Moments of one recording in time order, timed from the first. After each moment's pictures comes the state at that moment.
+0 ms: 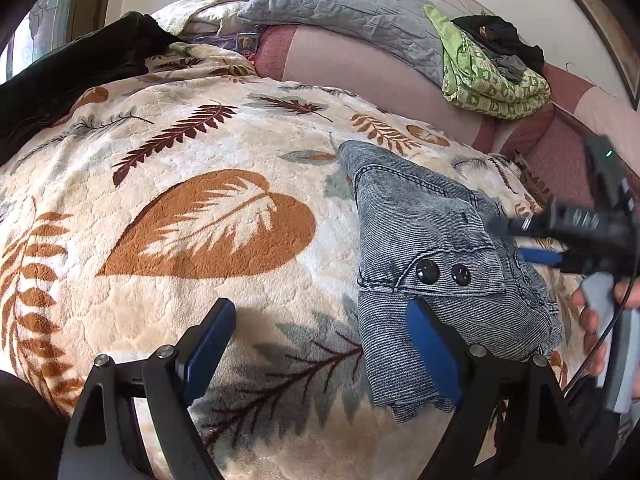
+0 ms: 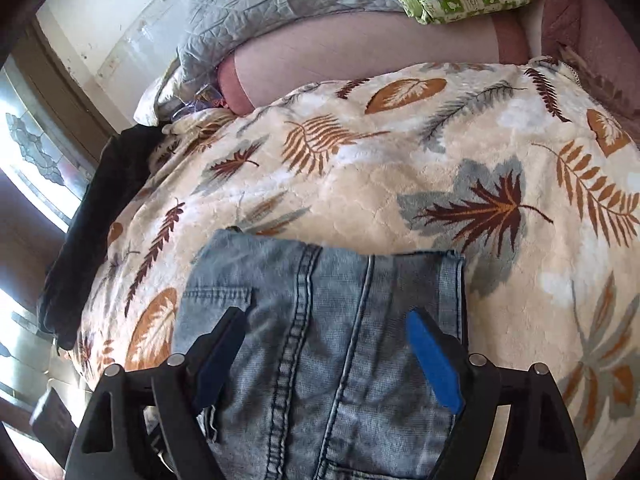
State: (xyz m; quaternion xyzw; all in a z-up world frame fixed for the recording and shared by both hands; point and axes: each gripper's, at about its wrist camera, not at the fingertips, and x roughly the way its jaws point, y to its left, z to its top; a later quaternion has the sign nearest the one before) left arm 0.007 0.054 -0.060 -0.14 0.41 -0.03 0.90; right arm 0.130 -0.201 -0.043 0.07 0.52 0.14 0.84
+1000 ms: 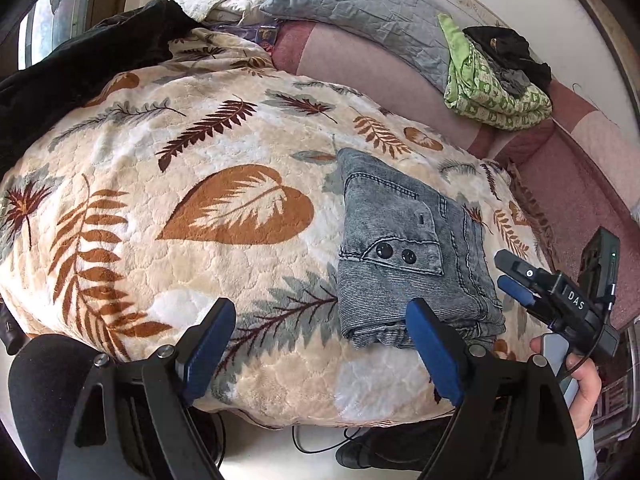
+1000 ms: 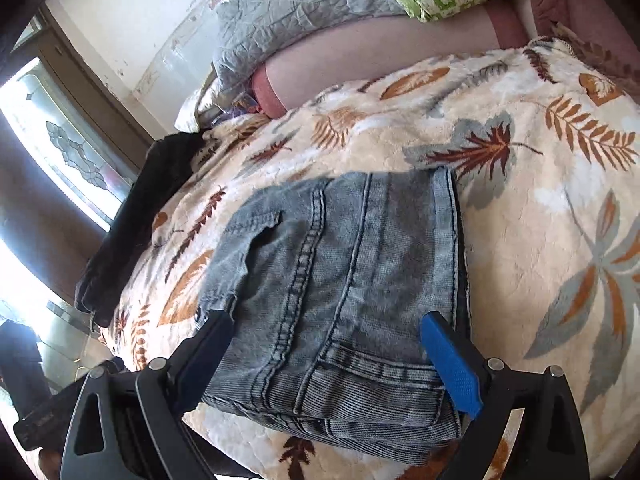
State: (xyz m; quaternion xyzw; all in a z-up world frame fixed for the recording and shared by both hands) left arm -0.039 0.066 -0.010 -0.19 0.44 -0.02 0.88; right arm 0.052 -0.240 -0.030 0.17 0.40 0.21 0.88
